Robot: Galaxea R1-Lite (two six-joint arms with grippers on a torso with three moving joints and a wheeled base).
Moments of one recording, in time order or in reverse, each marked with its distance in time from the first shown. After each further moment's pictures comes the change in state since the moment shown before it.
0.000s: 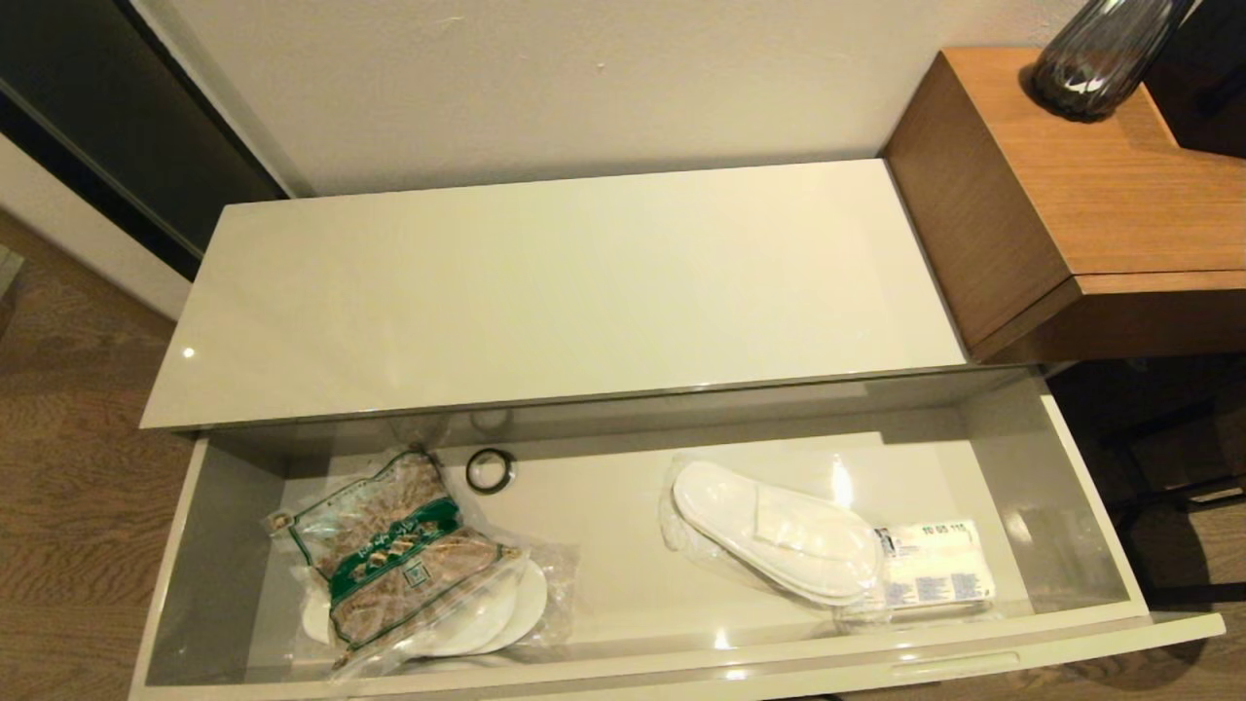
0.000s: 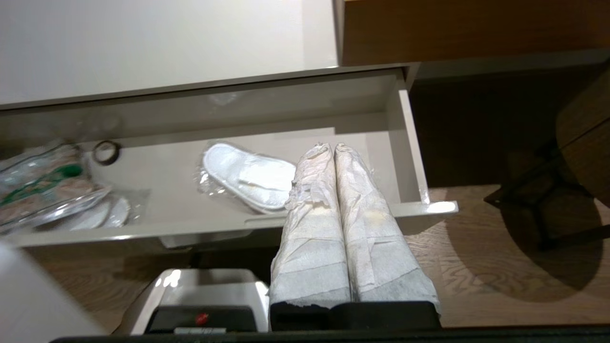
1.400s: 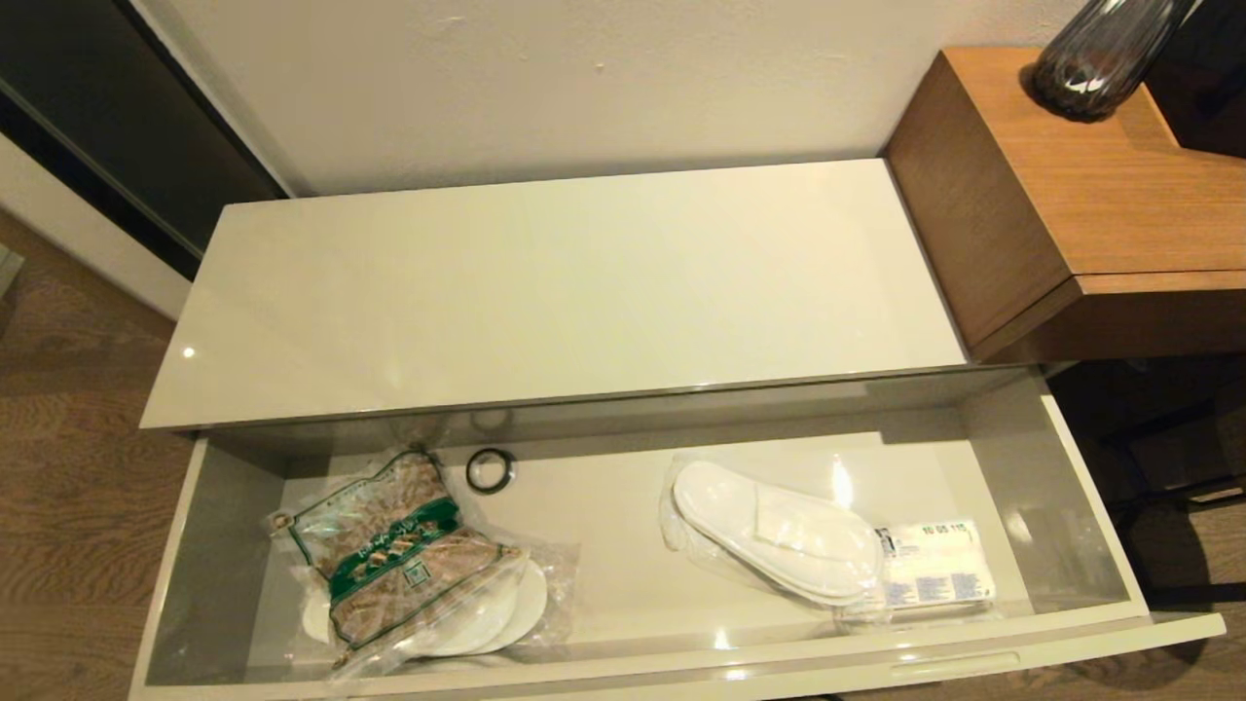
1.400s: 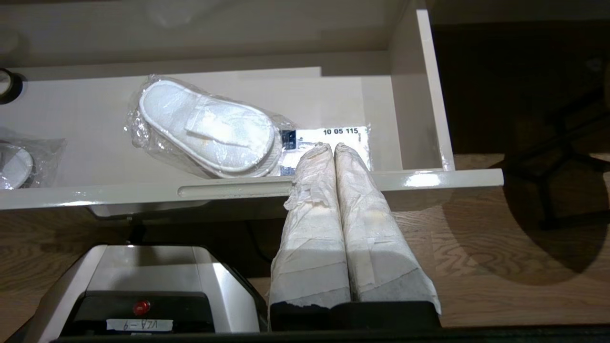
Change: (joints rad) left arm 0.000 0.000 0.000 0.000 0.000 0.000; right arm 0.001 0.000 0.872 -0.760 -0.028 -0.082
